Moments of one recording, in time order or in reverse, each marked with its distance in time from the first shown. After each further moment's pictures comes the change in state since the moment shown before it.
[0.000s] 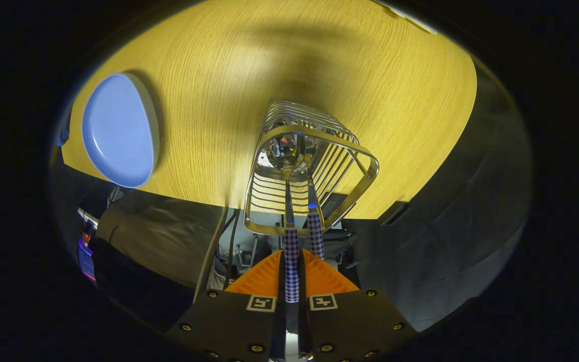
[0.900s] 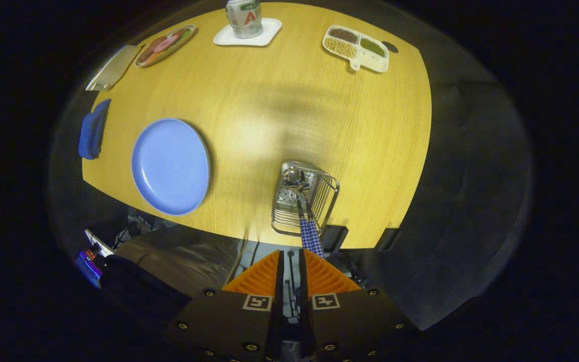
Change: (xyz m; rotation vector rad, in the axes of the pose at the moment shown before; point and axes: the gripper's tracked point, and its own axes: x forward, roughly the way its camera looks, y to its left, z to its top) arm -0.068 0.029 -0.012 0.056 -0.562 0.034
